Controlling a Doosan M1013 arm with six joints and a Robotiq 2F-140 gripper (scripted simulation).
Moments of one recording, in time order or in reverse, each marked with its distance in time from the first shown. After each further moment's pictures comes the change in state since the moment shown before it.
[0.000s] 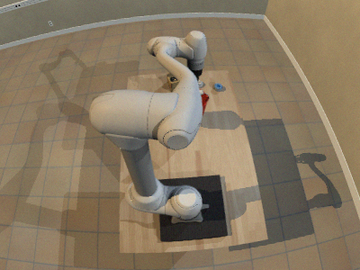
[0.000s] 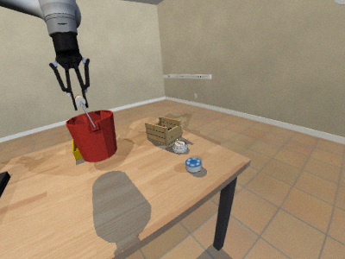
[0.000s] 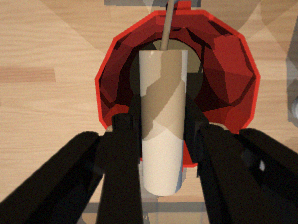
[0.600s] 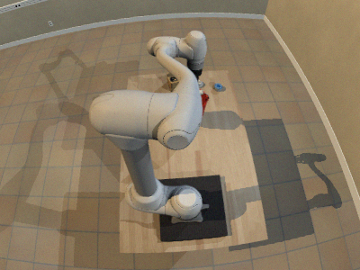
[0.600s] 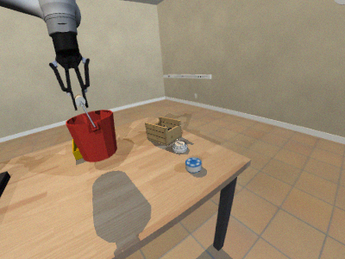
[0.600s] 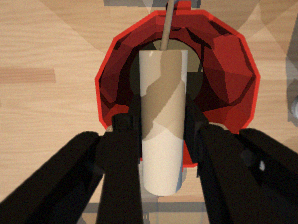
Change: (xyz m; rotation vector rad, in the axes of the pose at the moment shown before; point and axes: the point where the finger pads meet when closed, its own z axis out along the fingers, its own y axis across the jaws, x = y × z) arm 0.001 0.000 -0.001 -0.001 0.000 0.003
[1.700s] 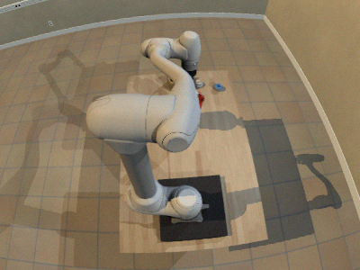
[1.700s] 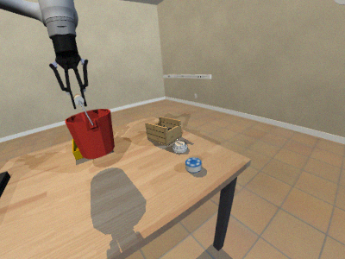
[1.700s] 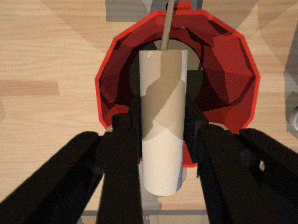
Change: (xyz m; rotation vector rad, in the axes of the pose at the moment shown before) arm 0.030 -0.002 0.000 0.001 0.000 0.001
